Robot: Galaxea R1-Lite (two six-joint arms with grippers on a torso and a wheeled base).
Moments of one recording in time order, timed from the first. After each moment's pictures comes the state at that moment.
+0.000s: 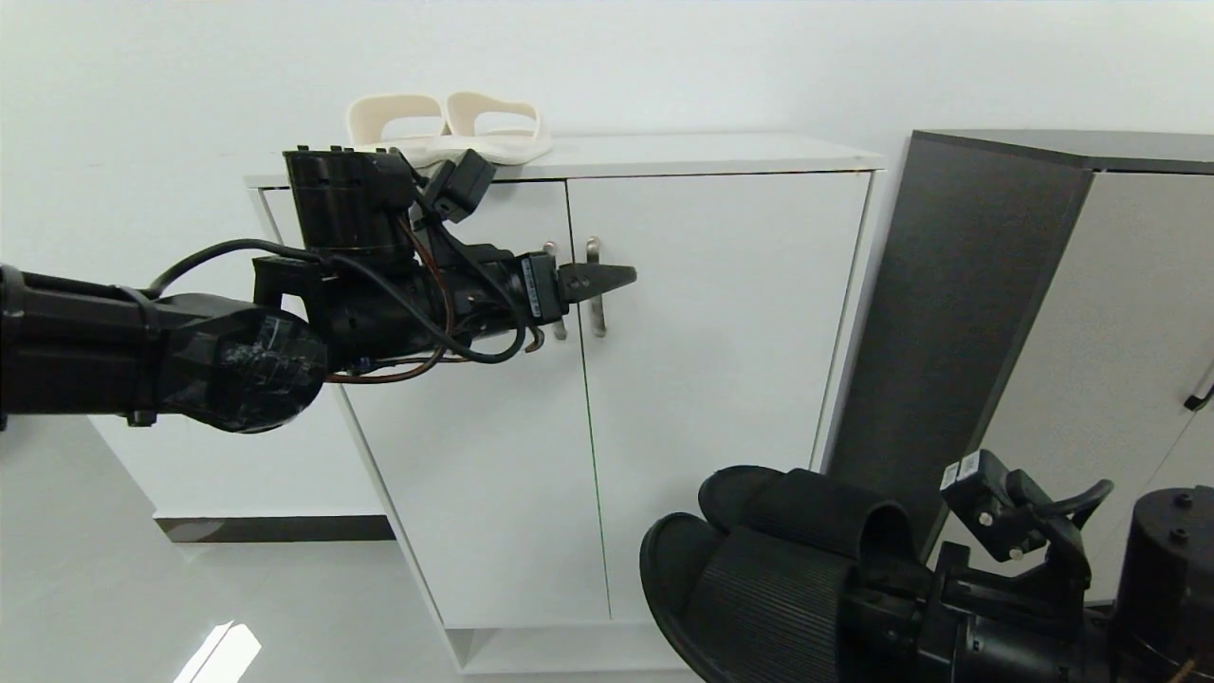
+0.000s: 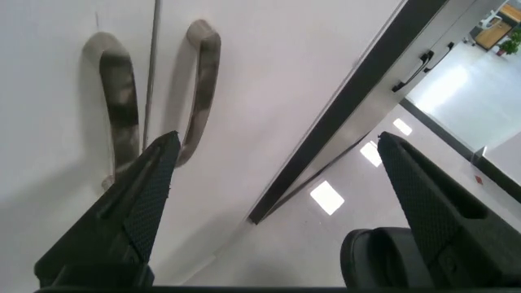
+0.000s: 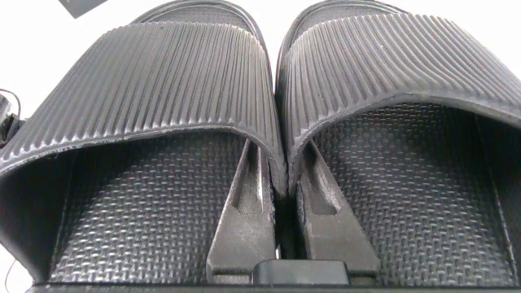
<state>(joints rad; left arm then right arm) -0.39 1.78 -1.21 -0.47 -0.42 -0.28 0.76 1.53 -0.27 -1.04 0.20 0.19</state>
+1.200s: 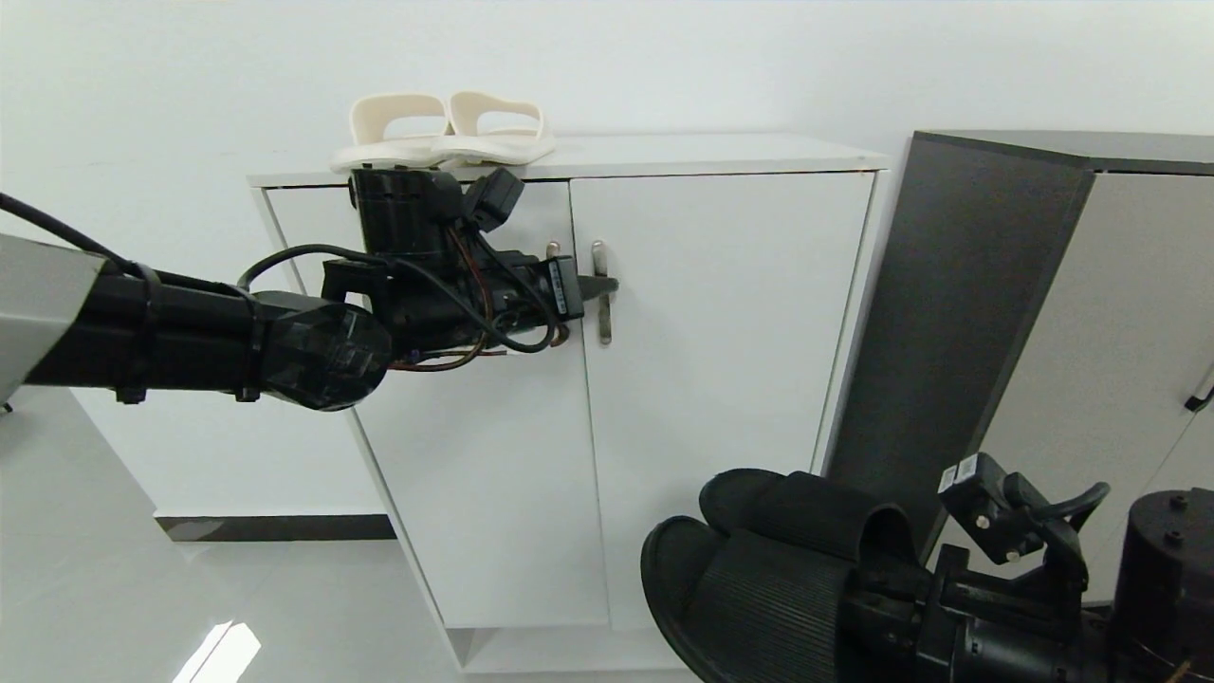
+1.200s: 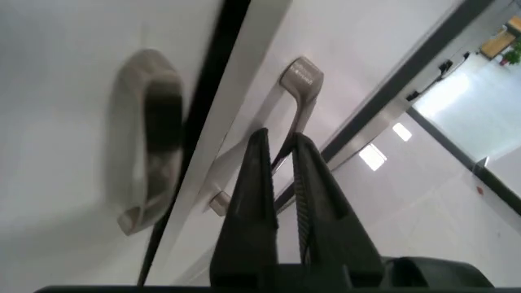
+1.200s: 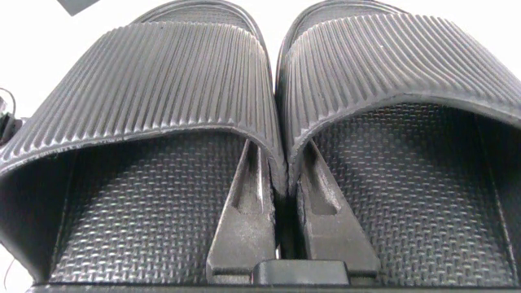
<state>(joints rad) -0.39 1.90 -1.32 -0.46 -0.41 -0.31 0.76 1.53 -0.26 -1.03 0.20 0.19</state>
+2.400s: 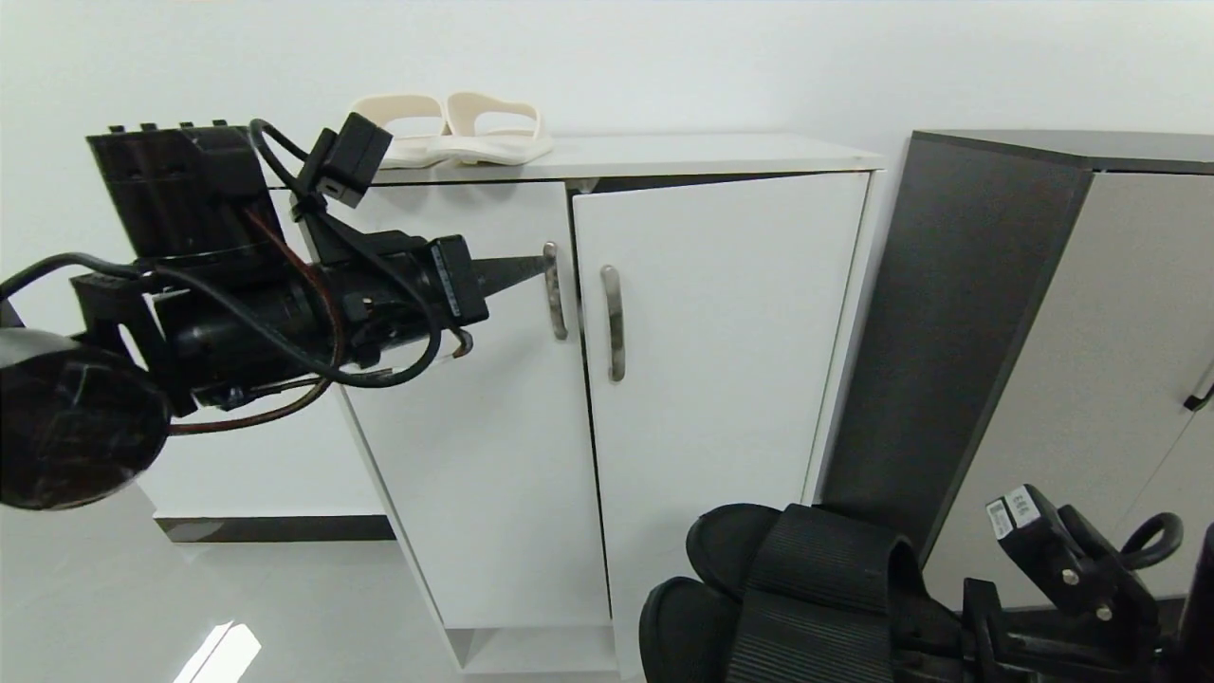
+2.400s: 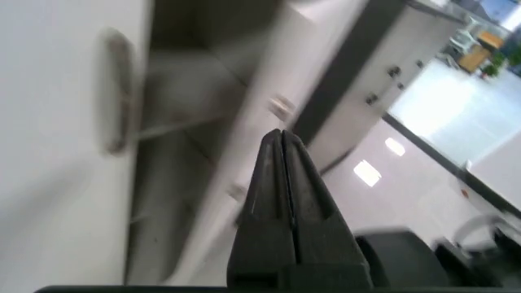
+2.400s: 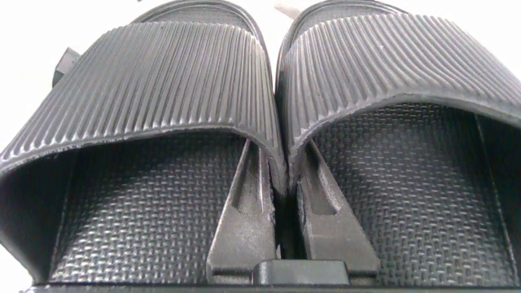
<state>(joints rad) -0.36 1.58 -1.01 -0.55 -0.42 -0.32 0.76 1.45 -0.20 -1.03 0.38 0.18</state>
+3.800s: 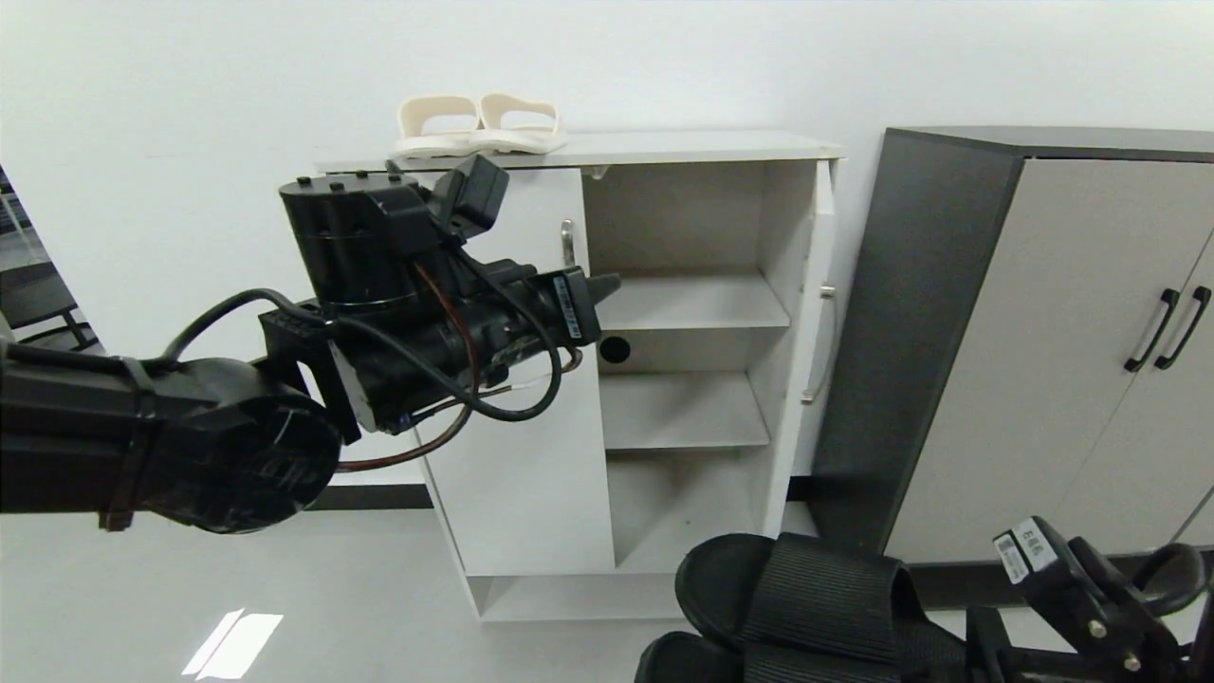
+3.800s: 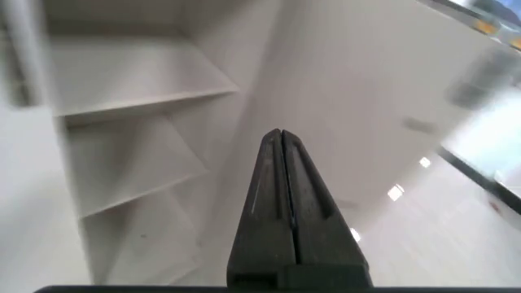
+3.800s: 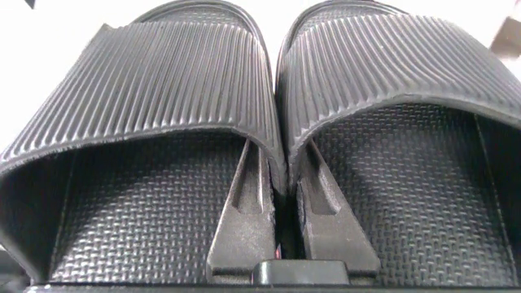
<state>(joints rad) -0.52 1.71 -1.03 -0.71 -0.14 -0.32 0.79 1.43 -0.17 -1.03 0.45 0.15</state>
